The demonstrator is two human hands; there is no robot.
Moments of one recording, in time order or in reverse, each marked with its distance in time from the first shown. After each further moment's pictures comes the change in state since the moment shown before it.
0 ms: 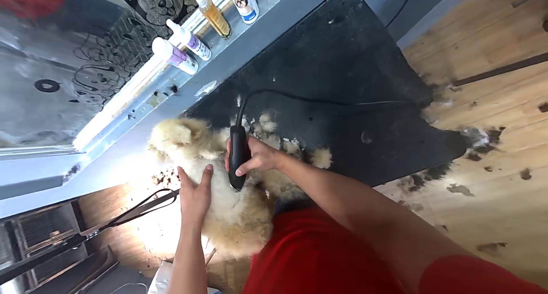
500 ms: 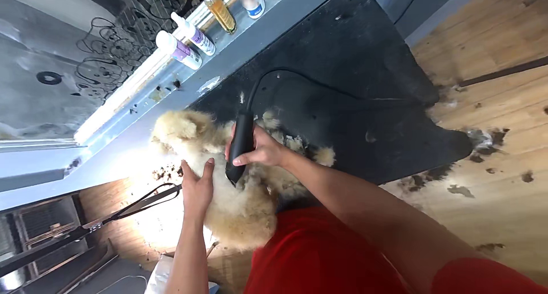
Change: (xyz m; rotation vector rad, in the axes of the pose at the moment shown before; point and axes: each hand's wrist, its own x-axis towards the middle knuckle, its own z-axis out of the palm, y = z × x) left_hand 0.002 0.000 -0.001 -0.043 -0.023 0.018; right_hand 0.002 -0.016 0.012 -0.025 0.103 -0.098
